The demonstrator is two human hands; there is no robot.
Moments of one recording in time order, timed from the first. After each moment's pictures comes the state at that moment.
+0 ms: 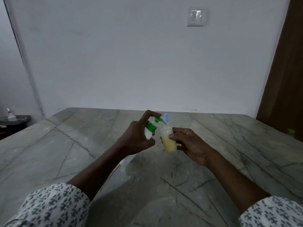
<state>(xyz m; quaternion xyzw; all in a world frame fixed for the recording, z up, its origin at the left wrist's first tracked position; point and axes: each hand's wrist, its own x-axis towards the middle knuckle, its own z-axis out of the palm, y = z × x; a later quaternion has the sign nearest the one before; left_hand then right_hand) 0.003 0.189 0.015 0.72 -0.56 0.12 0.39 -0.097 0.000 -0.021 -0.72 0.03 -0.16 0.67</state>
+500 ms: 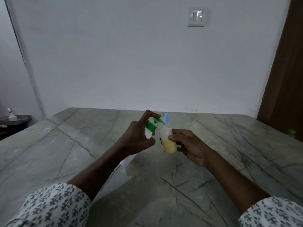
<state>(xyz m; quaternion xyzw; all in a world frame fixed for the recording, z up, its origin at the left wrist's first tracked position) 0.003 0.189 0.016 0.72 -0.55 0.13 0.40 -0.095 0.002 -0.022 -0.72 0.02 -0.14 0.68</state>
